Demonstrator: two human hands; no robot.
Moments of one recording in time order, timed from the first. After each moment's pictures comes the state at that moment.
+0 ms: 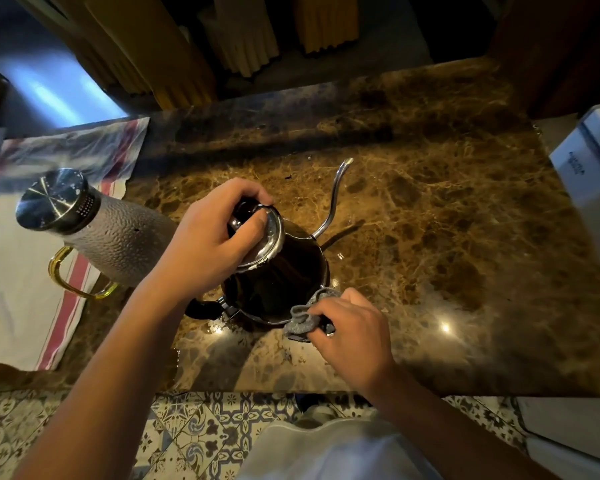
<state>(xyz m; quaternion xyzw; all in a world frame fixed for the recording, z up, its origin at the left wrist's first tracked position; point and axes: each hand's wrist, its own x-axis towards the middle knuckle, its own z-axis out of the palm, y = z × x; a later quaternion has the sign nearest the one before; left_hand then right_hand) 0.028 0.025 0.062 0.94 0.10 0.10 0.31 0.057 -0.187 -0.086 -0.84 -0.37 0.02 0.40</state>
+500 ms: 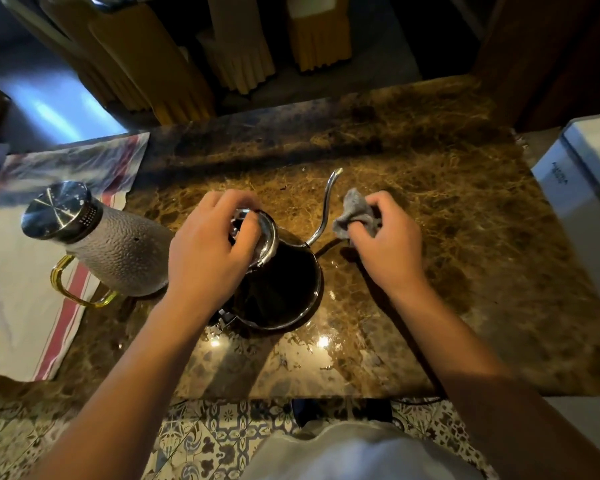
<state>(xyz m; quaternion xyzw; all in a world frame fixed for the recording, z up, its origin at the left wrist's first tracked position) 0.027 -0.001 0.054 0.94 0.21 0.20 0.18 0.167 -0.179 -0.027 -0.83 -0.20 0.02 0.51</state>
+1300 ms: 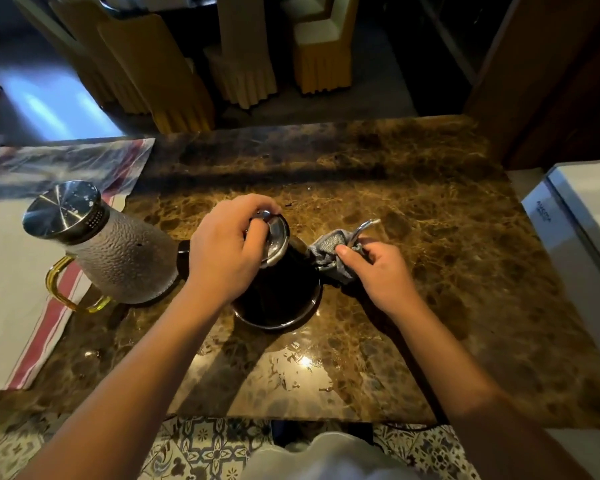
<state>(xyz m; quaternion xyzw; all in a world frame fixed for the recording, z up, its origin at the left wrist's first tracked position) 0.044 0.017 0.046 0.92 0.17 0.24 0.26 0.170 -0.171 -0.045 -0.74 -0.21 0.21 0.60</state>
